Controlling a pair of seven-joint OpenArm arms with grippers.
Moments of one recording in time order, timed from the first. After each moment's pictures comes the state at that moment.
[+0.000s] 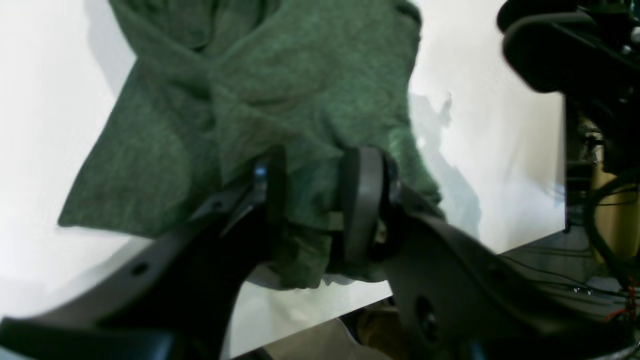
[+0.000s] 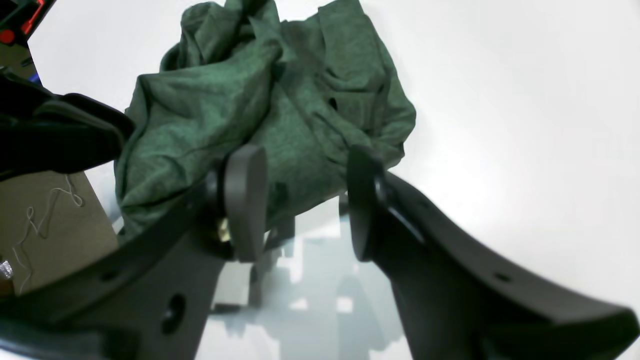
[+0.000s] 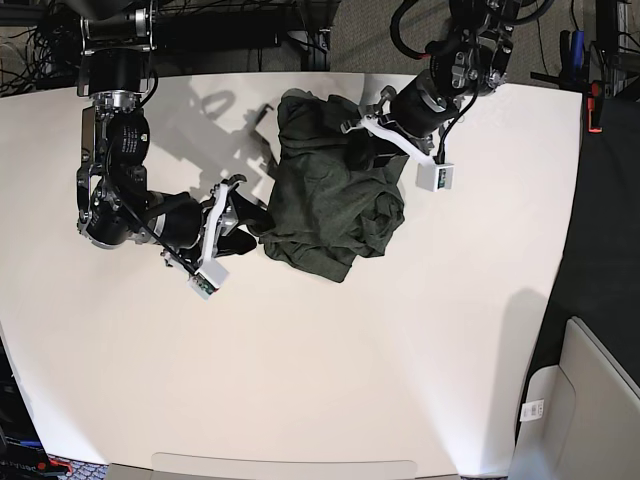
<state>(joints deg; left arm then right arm) 20.2 -13.7 13.1 116.1 -45.2 13.4 40.2 10.7 12.7 0.3 95.0 48.6 38.7 -75.2</state>
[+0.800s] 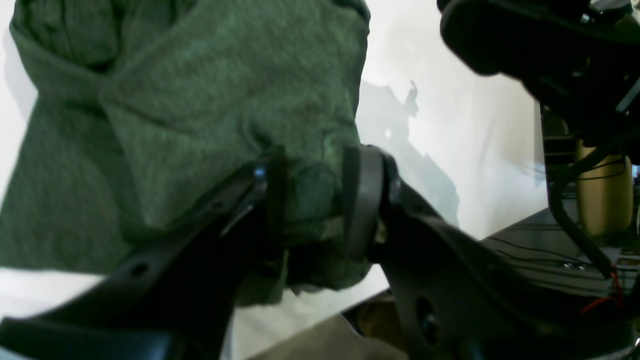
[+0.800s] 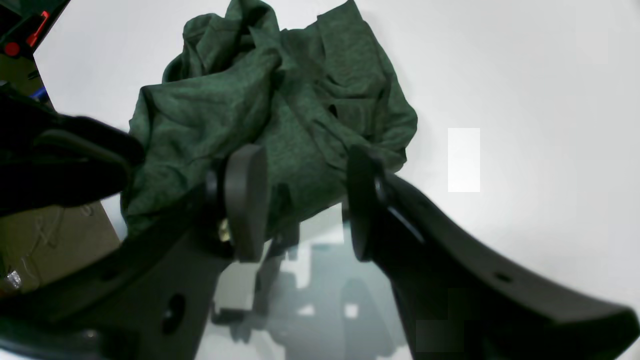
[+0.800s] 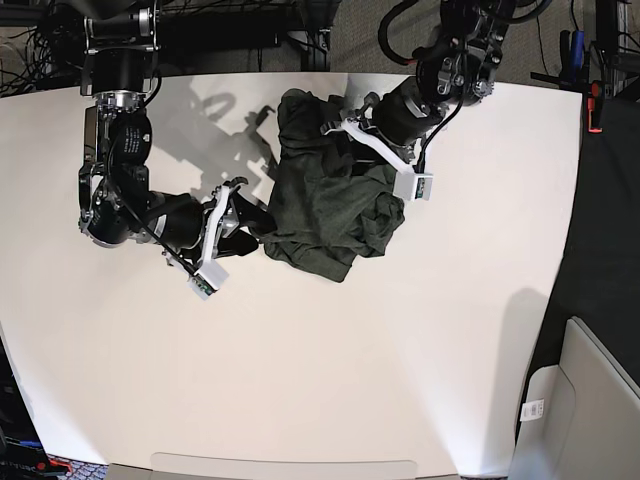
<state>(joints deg) 16.5 -13.7 18.0 115.4 -42.6 13.6 40.2 10.6 11.6 1.8 94.2 48.5 38.7 -74.5</state>
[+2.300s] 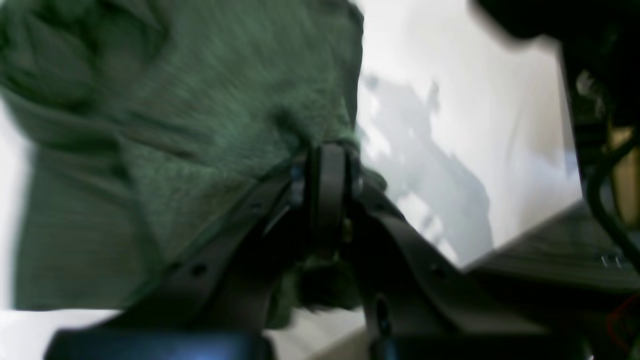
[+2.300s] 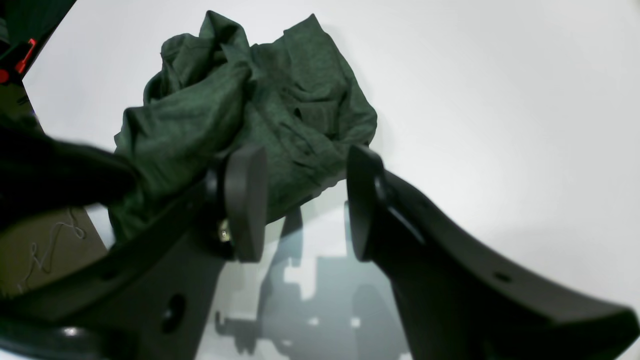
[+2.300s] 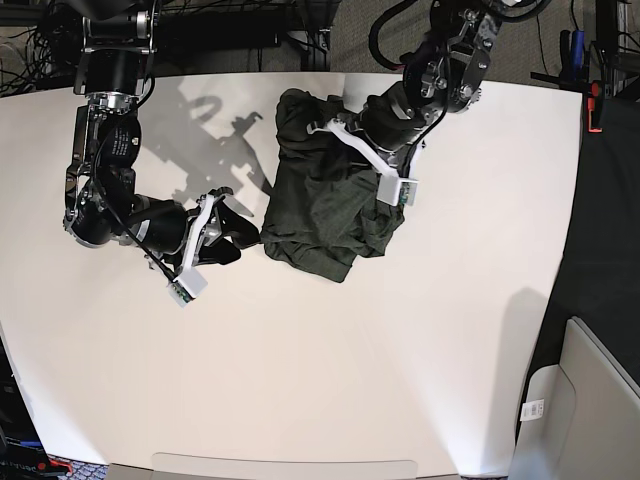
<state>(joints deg) 14.6 -13.0 18.7 114.0 -39.0 12.9 40.4 10.8 12.0 5.4 94.2 48.6 38.7 -74.6</state>
